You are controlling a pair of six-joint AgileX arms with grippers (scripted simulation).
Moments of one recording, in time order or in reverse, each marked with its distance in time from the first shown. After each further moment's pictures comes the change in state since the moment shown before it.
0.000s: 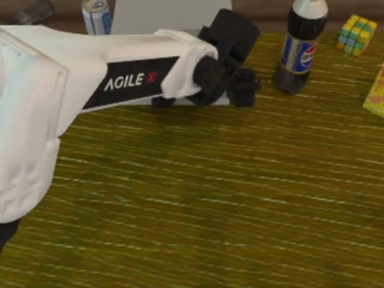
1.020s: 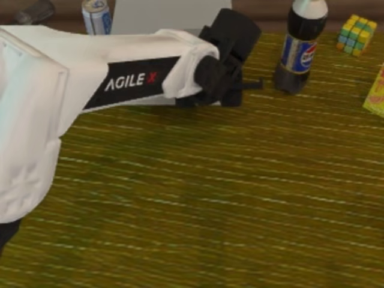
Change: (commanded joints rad) left arm 0.000 0.000 0.000 0.000 0.000 0.000; right arm 0.000 0.000 0.000 0.000 0.000 0.000
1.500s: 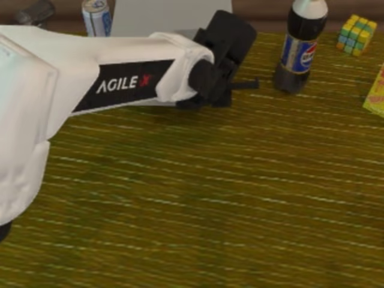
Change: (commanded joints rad) left arm -0.037 -0.071 -0.110 0.030 -0.012 -0.025; right arm 0.000 0.000 0.000 0.000 0.000 0.000
